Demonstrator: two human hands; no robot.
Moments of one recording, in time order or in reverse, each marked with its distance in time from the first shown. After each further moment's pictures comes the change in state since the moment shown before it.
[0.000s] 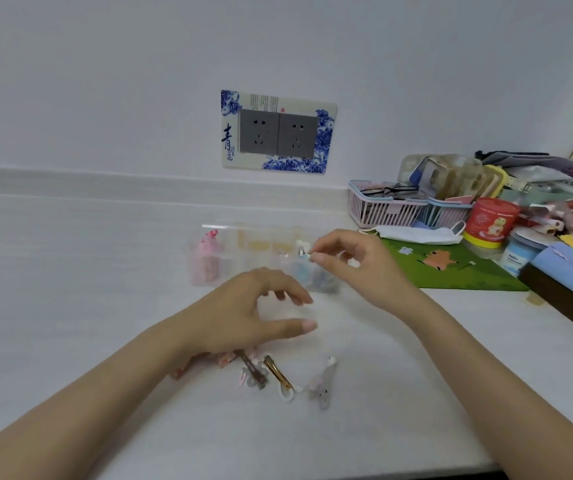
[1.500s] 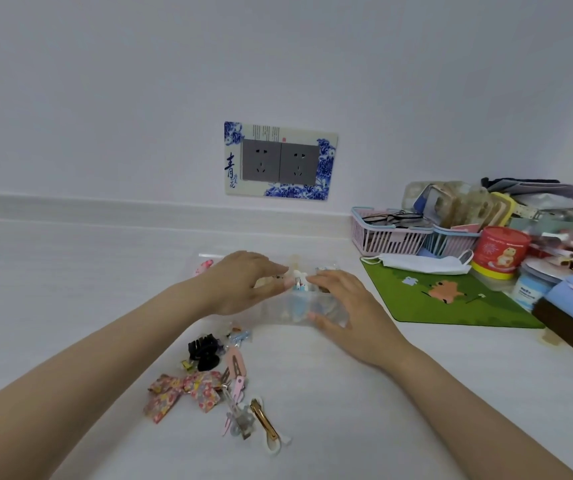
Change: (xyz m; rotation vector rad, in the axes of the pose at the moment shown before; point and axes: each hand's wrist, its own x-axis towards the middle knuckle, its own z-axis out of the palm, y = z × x) left_hand 0.079 -0.049 -0.032 0.541 -0.073 -0.057; right_hand 0.002 0.066 0.007 -0.436 -0.026 -0.131
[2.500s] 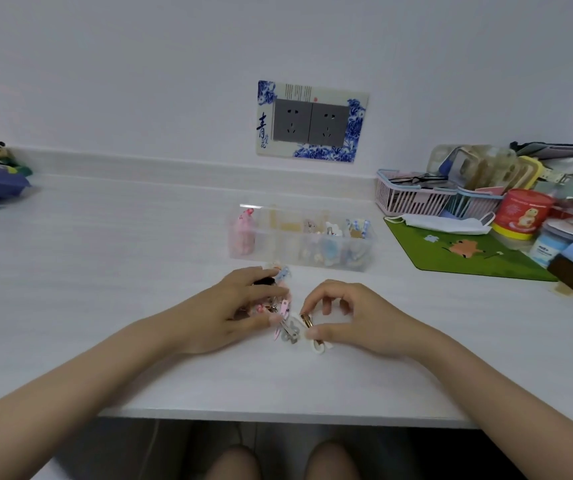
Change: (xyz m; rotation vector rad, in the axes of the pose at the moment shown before) left_hand -0.146 0.009 0.033 -0.305 -0.011 0.030; right_hand -0.052 -0.096 0.000 0.398 -0.427 0.118
